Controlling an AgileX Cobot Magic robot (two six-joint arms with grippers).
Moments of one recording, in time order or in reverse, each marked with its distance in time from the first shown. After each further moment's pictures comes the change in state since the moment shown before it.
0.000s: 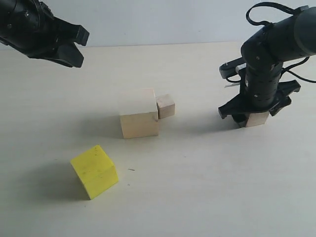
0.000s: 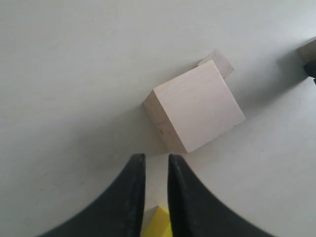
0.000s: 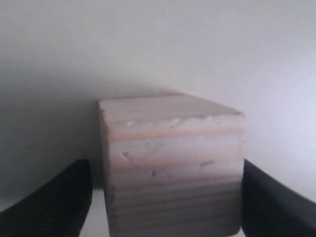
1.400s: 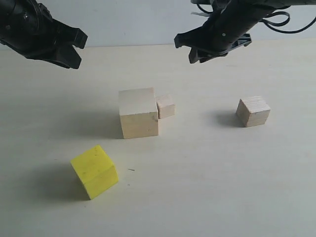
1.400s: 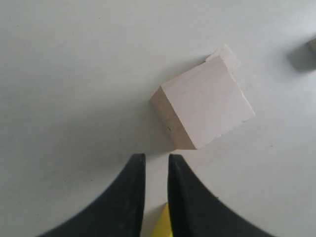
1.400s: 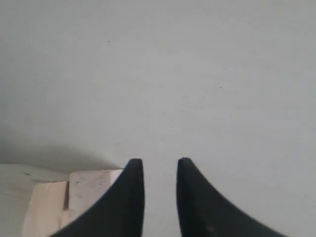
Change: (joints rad) left arm 0.000 0.000 0.000 0.030 0.007 0.000; right arm -0.002 -0.033 -0.307 0.744 -0.127 -0.554
